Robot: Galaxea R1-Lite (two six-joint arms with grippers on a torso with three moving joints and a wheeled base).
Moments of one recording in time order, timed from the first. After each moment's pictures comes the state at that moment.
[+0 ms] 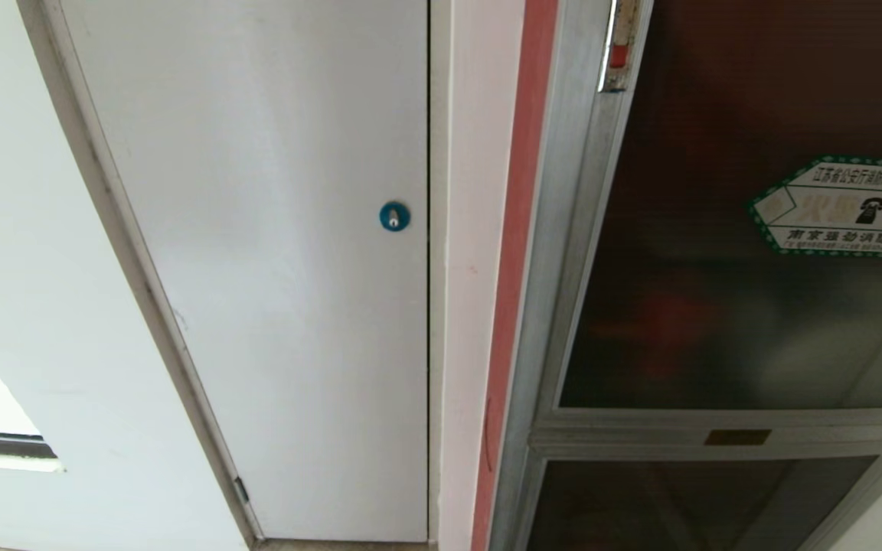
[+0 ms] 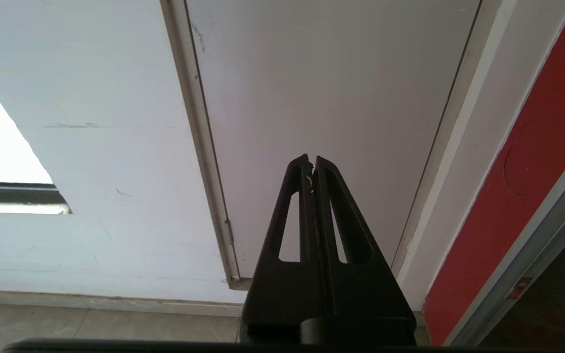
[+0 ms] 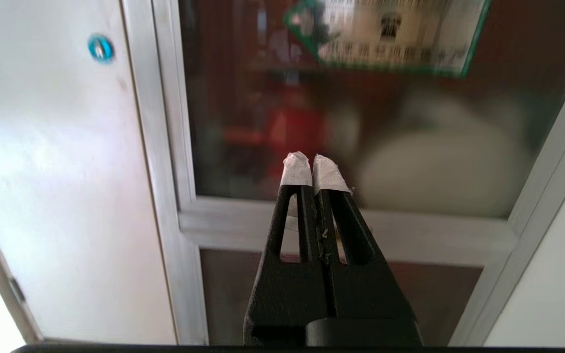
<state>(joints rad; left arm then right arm) 0.01 0.00 0.00 -0.01 0.00 0.00 -0.01 0.05 -0.68 0.42 0.04 -0.01</state>
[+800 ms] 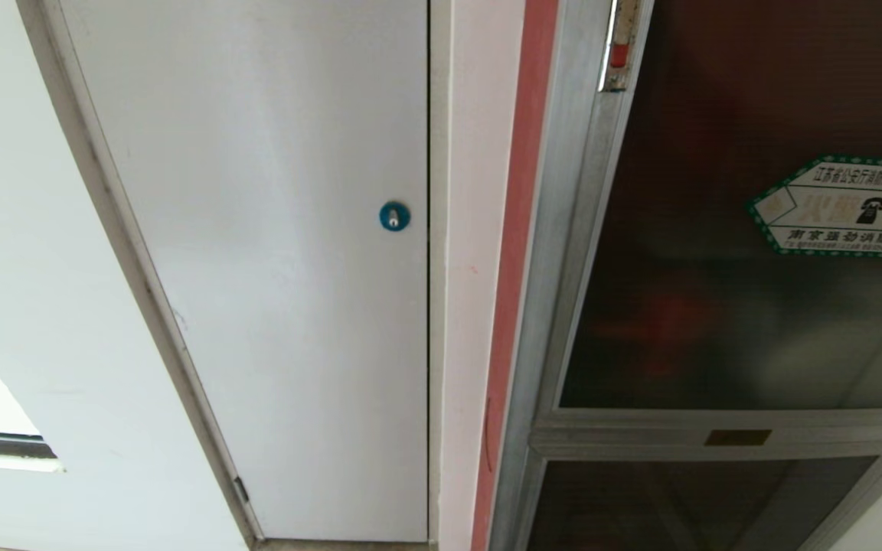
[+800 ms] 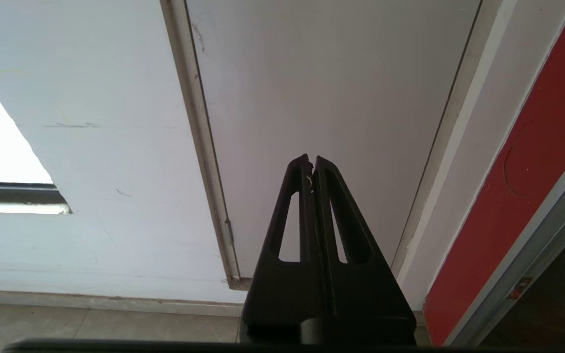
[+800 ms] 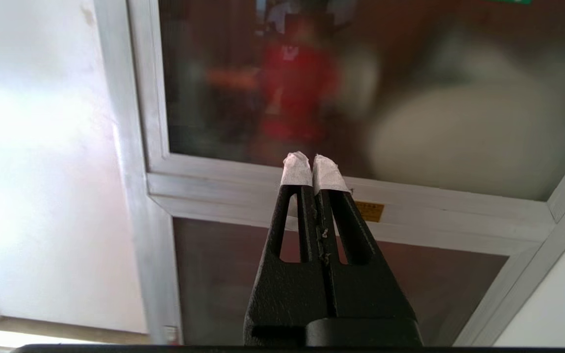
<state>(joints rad) 0.01 0.00 0.00 -0.01 0.00 0.00 -0.01 0.00 -0.11 -0.07 0.04 -0.09</state>
